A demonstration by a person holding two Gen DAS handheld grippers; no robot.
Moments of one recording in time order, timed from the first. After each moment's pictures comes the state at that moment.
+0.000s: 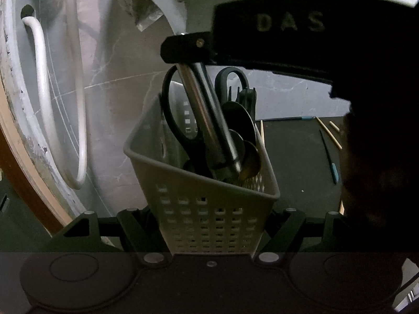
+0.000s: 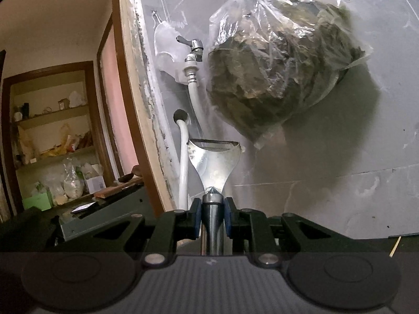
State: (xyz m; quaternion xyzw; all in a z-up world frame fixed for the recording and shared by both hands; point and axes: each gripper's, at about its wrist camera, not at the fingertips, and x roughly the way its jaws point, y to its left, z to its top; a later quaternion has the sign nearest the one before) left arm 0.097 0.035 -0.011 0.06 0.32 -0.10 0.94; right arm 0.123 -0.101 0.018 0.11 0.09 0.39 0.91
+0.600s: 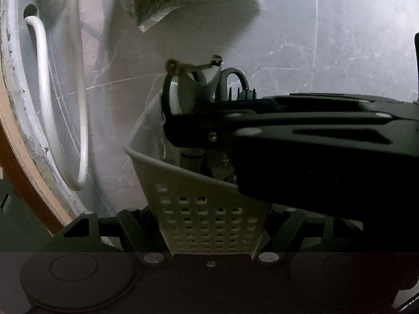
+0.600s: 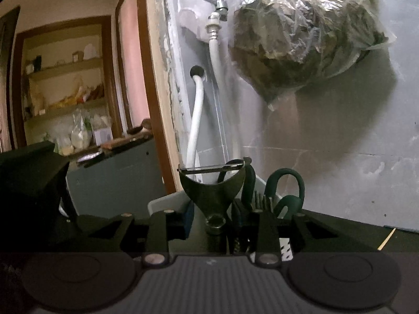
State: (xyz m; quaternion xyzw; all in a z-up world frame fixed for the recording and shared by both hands) left arm 0.095 0.031 -0.012 0.06 0.31 -0.09 0.94; right arm 0.112 -0.098 0.009 0.01 0.15 0.42 0.89
